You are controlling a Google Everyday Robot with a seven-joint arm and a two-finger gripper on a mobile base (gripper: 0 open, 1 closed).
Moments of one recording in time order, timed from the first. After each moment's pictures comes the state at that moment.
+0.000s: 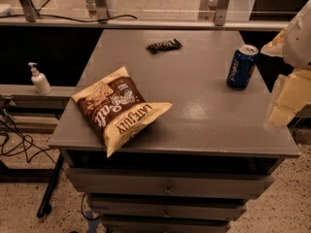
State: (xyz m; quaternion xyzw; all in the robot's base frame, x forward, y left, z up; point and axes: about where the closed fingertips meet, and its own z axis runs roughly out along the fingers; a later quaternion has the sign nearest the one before) arm 0.439 -0.210 0.976 -0.60 0.78 -0.03 0.17
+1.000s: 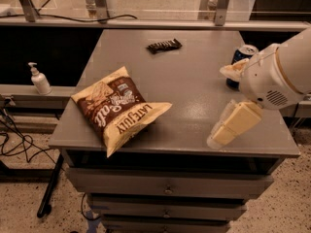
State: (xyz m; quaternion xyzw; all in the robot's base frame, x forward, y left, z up) arm 0.443 -0.129 0.928 -0.57 0.76 0.09 0.31
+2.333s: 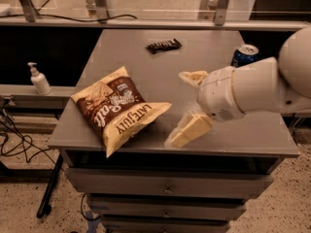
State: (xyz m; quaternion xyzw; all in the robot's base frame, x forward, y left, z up) arm 0.466 -0.046 0.898 -0.59 0.67 0.16 0.41
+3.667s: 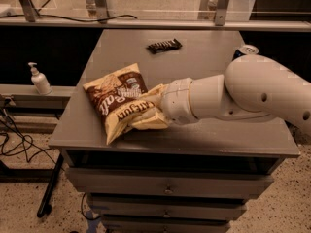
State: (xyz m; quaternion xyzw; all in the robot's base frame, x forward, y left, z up) arm 0.496 0.034 0.863 -0.61 0.61 0.20 0.47
